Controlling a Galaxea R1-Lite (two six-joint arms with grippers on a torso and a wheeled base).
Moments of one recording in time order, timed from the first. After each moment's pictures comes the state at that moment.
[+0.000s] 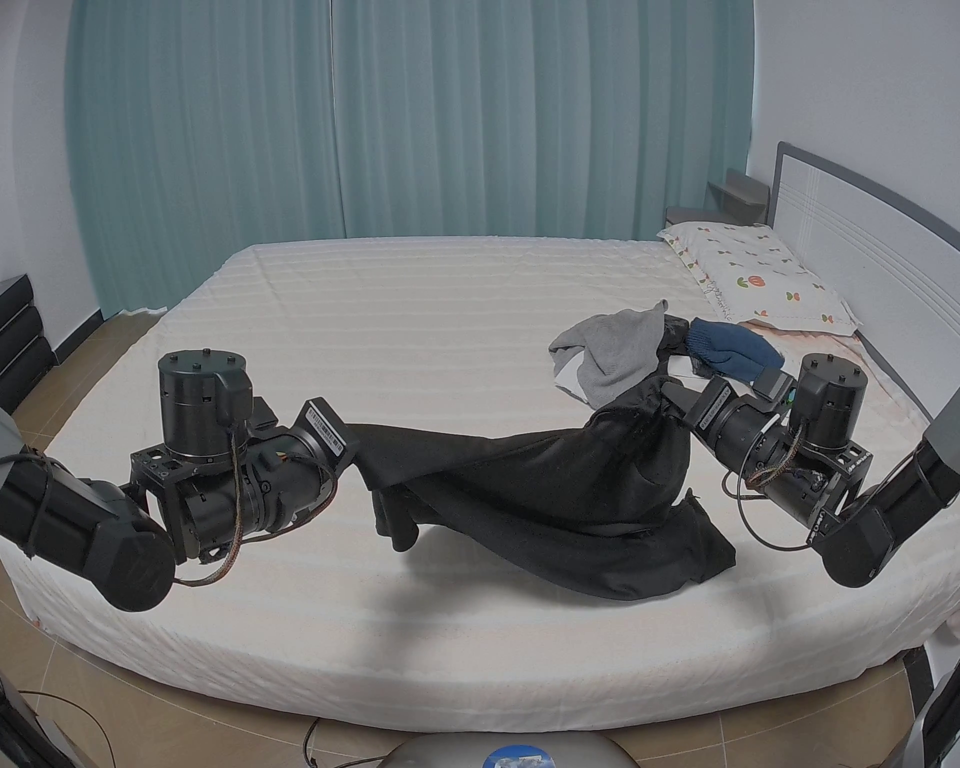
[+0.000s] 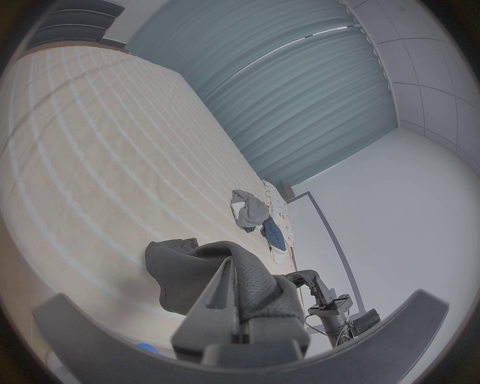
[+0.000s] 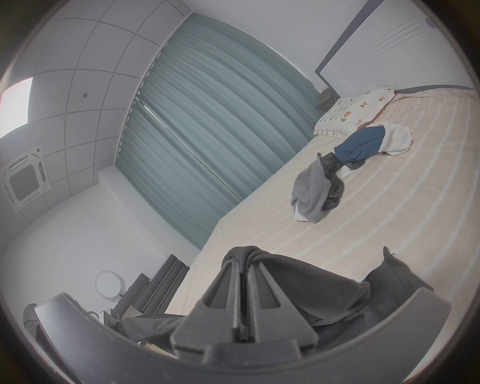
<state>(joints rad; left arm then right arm) -0.44 1.75 -0.71 -0.75 -0.06 -1.02 0.38 1.92 -0.69 -1.20 0.01 0.76</state>
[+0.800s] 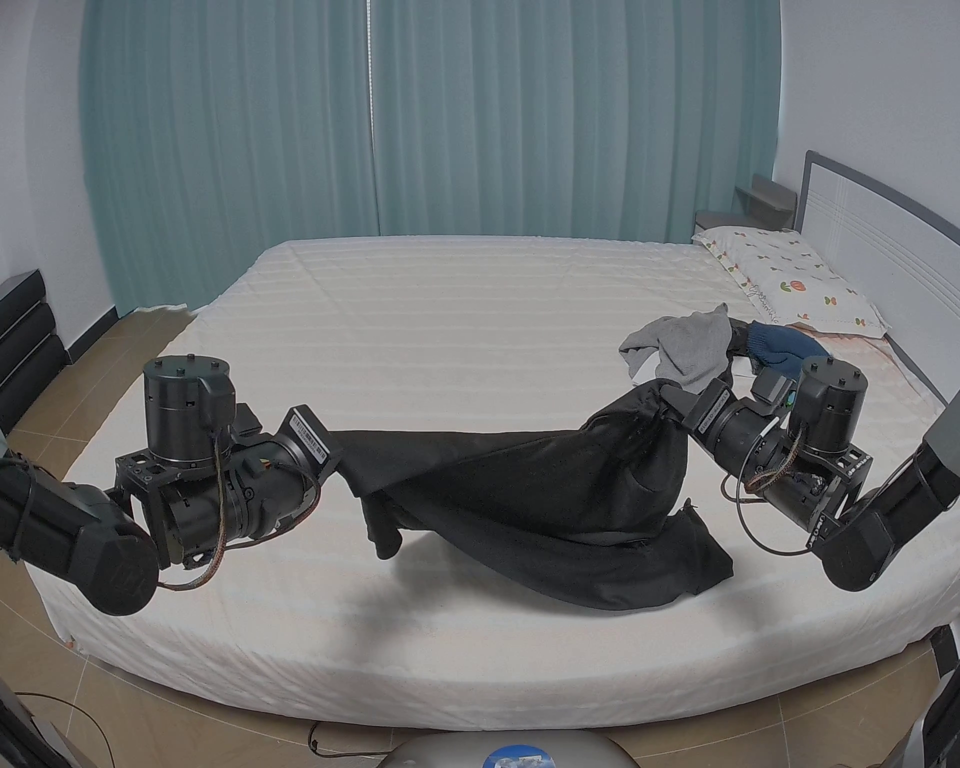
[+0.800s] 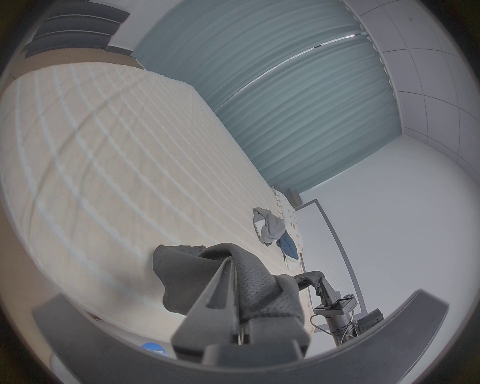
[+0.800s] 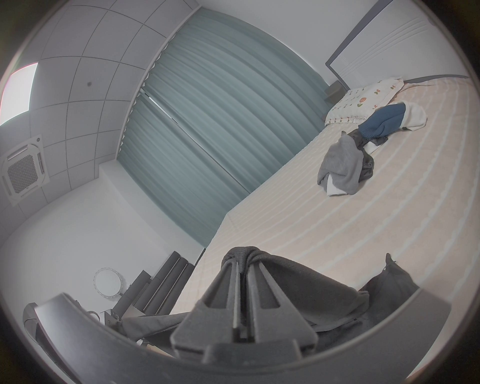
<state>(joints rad) -0.42 1.72 -0.67 -0.72 -0.06 -1.00 0.38 1.92 -0.67 -1.20 0.01 0.76</state>
